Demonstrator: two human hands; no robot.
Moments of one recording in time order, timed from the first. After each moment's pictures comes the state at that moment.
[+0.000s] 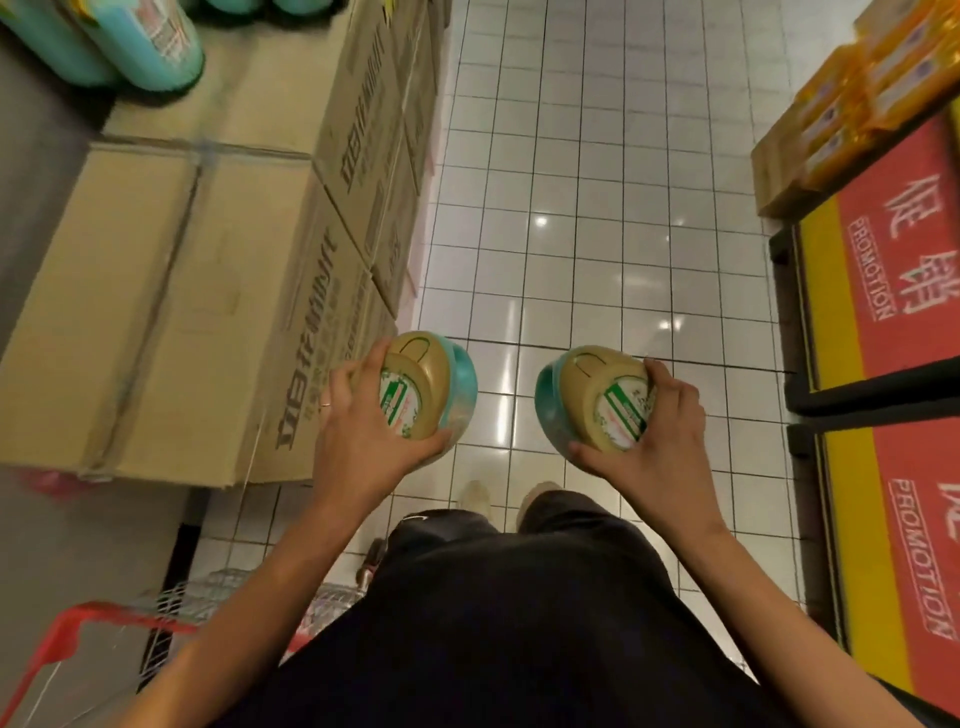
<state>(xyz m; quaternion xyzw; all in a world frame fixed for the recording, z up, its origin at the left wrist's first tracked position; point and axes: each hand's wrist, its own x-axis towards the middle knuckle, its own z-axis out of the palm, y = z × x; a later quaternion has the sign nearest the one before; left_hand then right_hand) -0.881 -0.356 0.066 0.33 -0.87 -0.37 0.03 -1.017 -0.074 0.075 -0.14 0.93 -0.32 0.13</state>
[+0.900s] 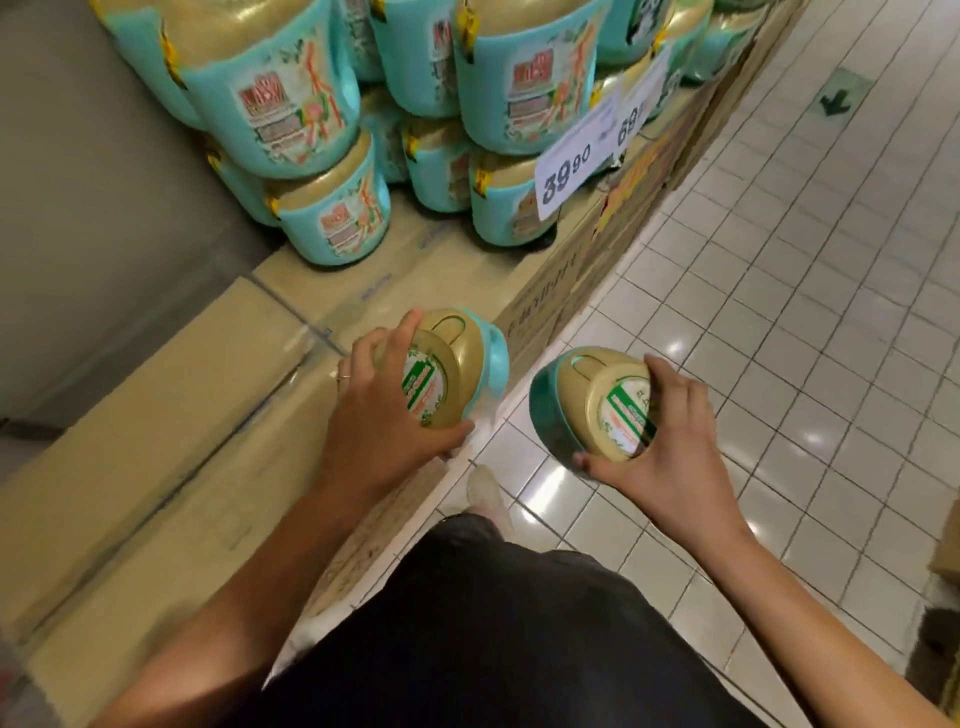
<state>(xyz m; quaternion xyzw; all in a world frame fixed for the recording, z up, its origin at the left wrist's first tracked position) -1.204 -0.642 0.106 0.49 -0.81 -0.28 0.16 -1.455 -0.469 0.096 -0.44 0.82 -0.29 0.21</state>
